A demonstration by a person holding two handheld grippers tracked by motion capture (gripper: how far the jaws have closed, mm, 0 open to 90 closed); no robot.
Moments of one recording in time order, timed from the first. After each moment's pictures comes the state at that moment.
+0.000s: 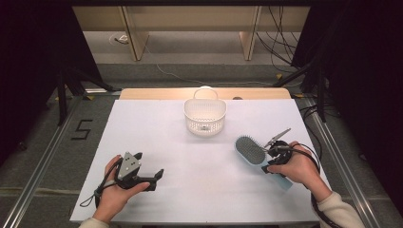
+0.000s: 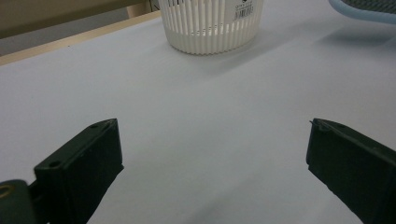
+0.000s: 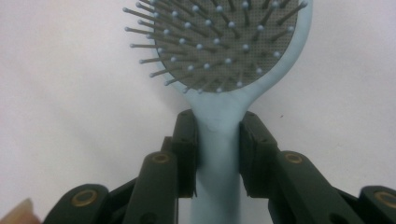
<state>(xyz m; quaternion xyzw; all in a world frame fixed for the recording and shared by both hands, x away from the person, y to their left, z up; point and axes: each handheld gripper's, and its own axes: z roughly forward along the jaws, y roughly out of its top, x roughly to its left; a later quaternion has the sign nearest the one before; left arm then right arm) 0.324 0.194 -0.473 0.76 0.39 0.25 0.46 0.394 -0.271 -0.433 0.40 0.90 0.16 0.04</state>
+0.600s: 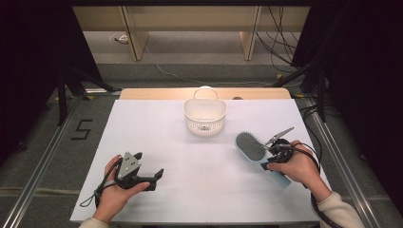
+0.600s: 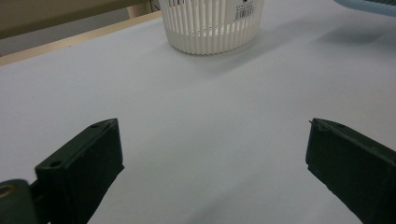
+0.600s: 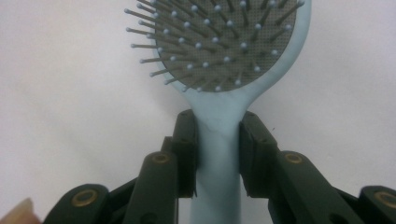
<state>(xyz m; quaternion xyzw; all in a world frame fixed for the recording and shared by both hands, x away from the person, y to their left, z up) 0.324 0.195 -0.473 0.75 0.39 0.25 0.46 0.395 -0.273 -0.429 0.41 0.89 0.19 0.05</state>
